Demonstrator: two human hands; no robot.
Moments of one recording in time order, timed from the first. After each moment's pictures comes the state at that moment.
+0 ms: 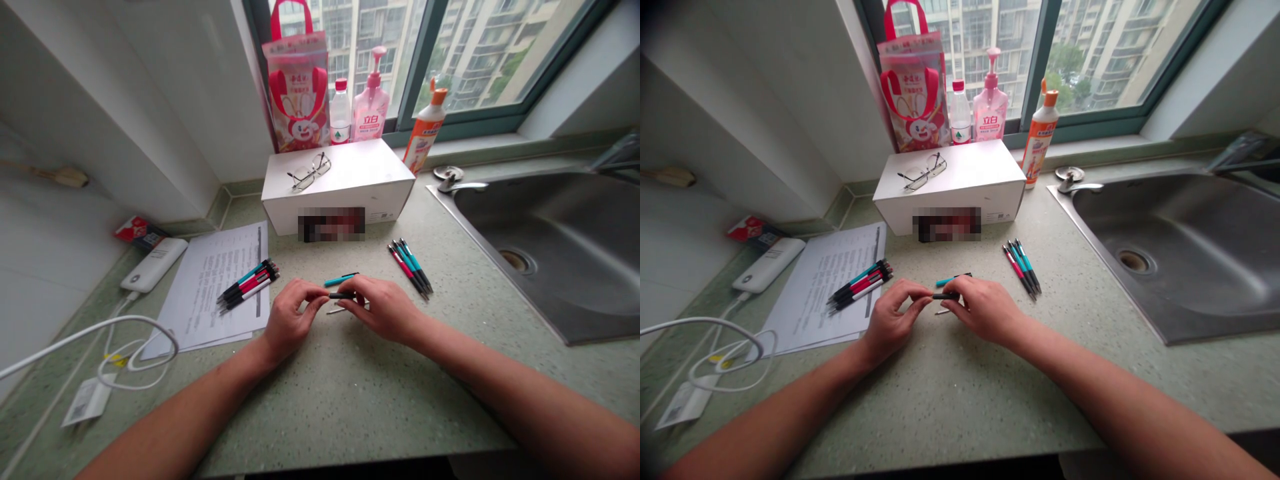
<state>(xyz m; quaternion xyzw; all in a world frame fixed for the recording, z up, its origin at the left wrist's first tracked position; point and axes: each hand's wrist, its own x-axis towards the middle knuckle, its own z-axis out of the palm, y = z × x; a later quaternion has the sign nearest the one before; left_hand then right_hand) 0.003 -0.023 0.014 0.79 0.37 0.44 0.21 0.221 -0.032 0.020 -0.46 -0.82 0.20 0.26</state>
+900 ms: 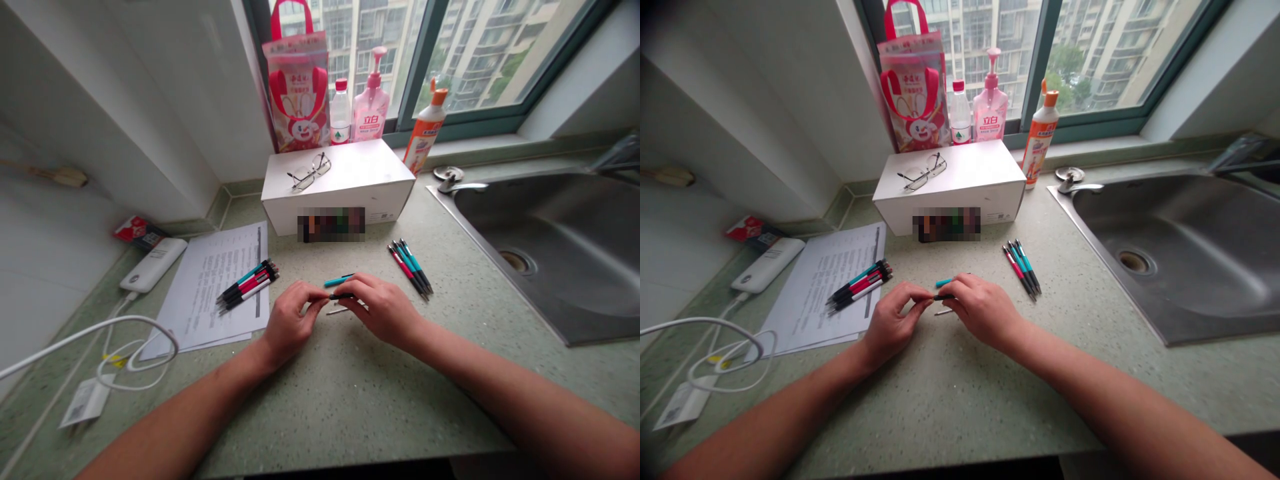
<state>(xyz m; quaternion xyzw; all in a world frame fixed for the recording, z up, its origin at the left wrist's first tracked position) 0.003 -0.026 0.013 0.81 0.38 0.41 0.19 0.219 -0.034 0.018 -0.43 -0.84 0.14 0.31</state>
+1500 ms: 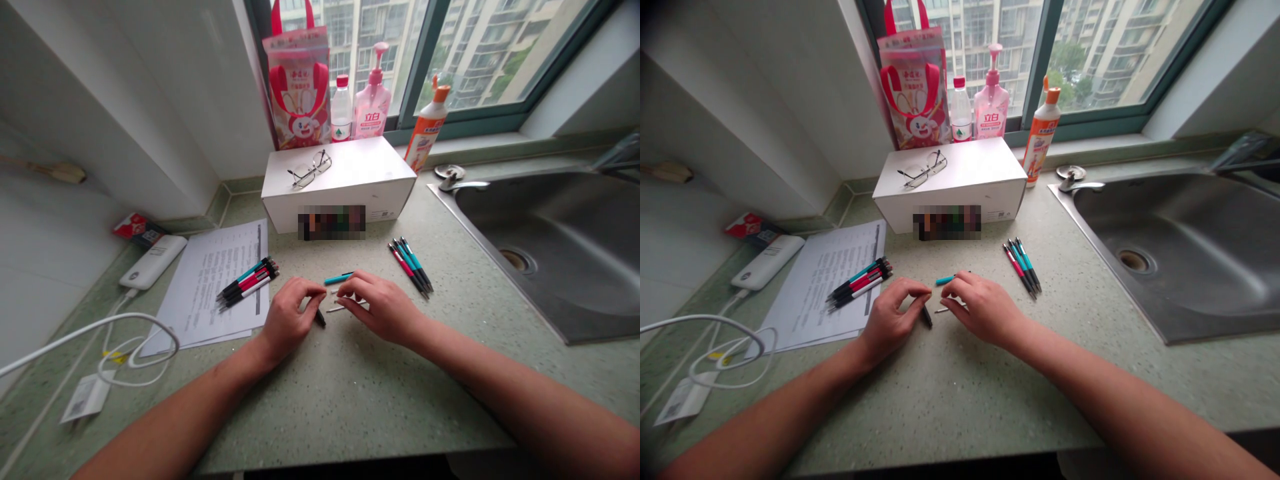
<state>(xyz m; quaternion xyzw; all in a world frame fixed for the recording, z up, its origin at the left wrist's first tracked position) 0.002 -0.024 0.015 0.81 0.39 0.40 0.17 0.220 -0.035 0.022 -0.42 -0.85 0.15 0.29</state>
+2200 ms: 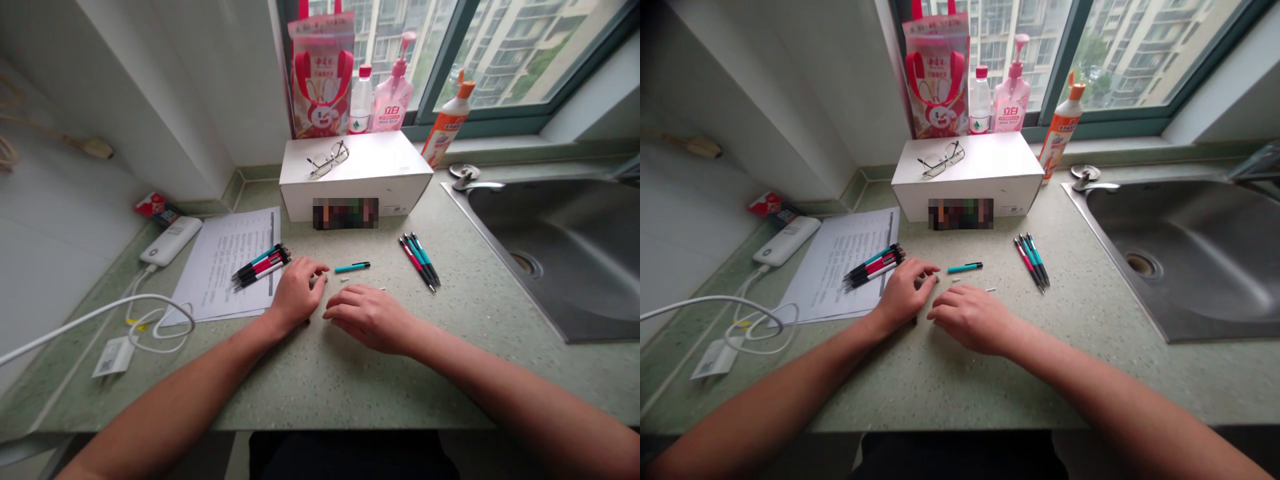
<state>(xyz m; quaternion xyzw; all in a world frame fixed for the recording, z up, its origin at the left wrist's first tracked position) -0.007 -0.014 0.005 0.80 0.47 0.33 0.14 0.194 -0.053 0.027 -0.25 -0.94 0.11 0.22</state>
